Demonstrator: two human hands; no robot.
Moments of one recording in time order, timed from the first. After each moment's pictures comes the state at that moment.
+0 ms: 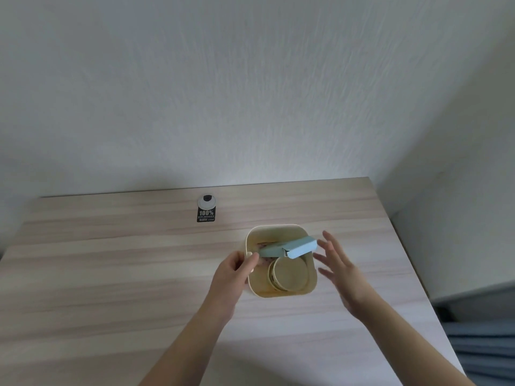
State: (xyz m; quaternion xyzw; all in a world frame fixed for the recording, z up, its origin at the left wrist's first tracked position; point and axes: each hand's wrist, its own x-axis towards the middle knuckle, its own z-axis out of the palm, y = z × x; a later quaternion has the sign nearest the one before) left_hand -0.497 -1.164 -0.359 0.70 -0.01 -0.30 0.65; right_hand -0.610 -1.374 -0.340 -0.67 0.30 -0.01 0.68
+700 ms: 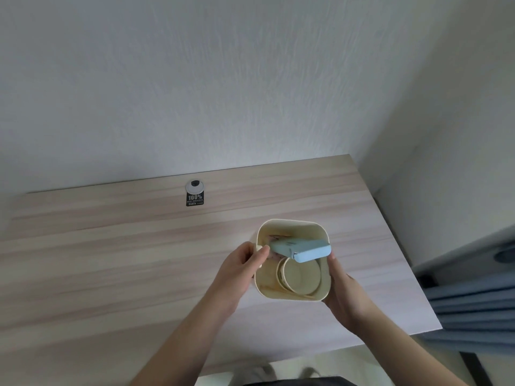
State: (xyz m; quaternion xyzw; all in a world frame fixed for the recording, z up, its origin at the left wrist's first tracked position) left_hand -0.556 -1.162 -0.337 0.69 -0.11 -0.36 0.61; right_hand -0.696 -1.332 -0.328 -0.55 0.30 0.05 0.78
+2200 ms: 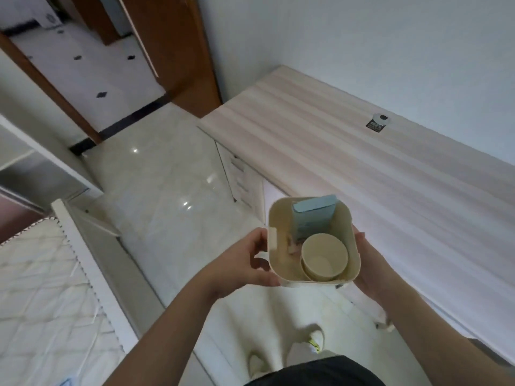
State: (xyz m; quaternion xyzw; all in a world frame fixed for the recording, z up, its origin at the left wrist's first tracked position) left_hand -0.958 -0.932 -0.291 0.69 0.06 -0.21 0.69; right_hand -0.865 -1.185 -0.330 -0.55 -0.15 0.34 0.75
